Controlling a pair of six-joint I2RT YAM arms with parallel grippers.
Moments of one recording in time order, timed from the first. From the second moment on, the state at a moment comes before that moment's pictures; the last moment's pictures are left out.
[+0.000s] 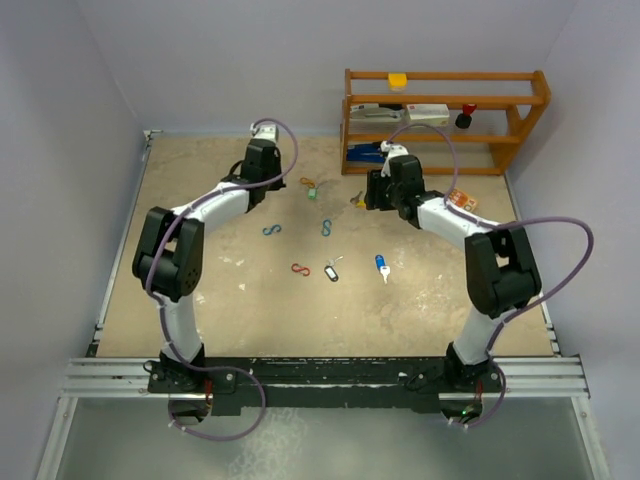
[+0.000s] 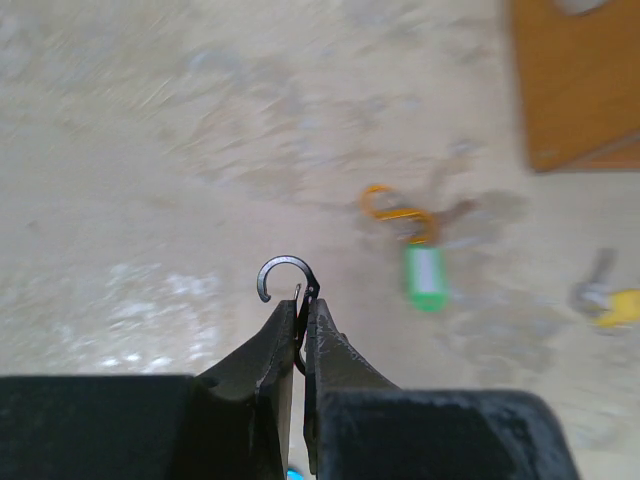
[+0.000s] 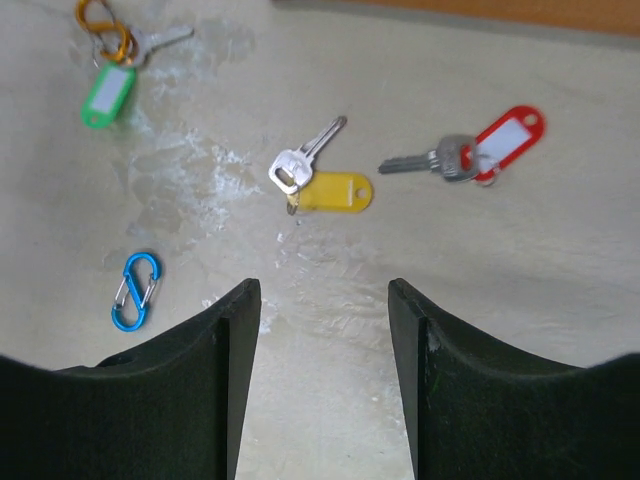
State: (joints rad) left arm -0.33 1.95 1.38 -0.03 -0.19 -0.30; right arm 0.34 1.75 1.15 -0.04 0.03 0.20
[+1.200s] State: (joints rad) left arm -0.38 1.85 1.33 0.04 -0.21 -0.32; right arm 0.34 2.08 1.35 0.01 -0.10 0.29
